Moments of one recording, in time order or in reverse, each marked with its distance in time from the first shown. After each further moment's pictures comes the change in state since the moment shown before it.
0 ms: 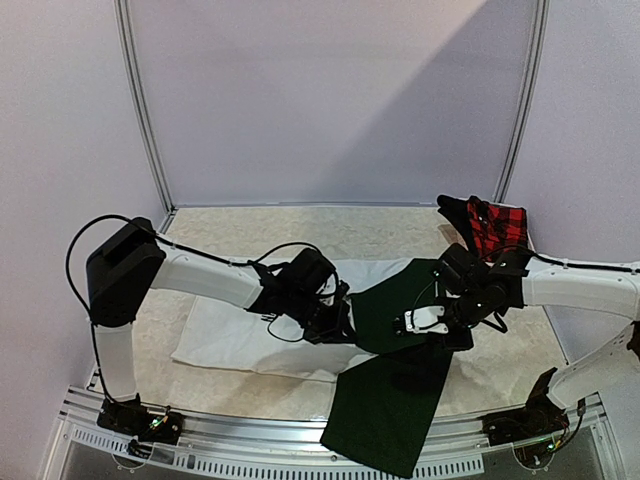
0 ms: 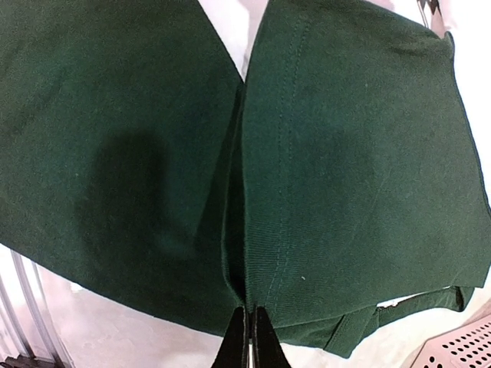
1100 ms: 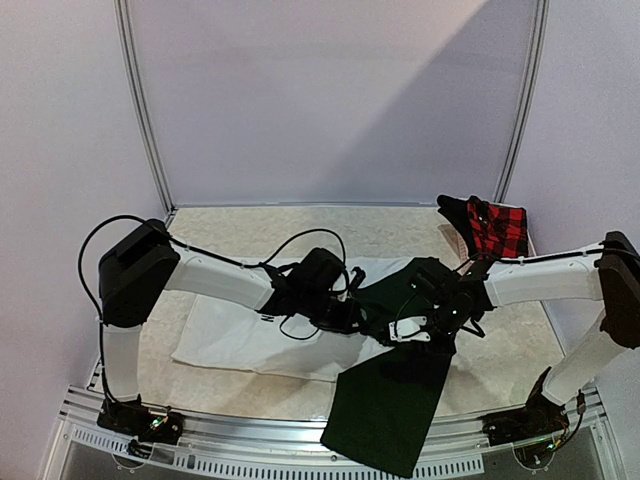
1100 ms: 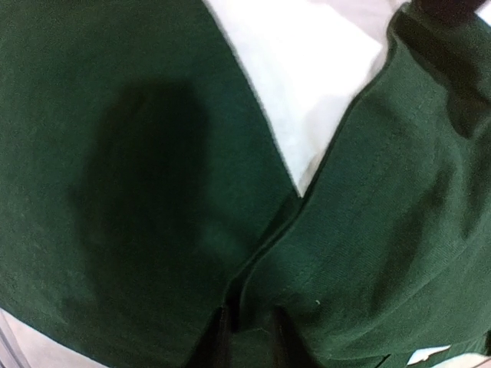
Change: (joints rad) left arm -0.026 0.068 0.064 0.093 -0.156 0.306; right arm 0.000 0.229 -0.001 0.132 -0.014 0.000
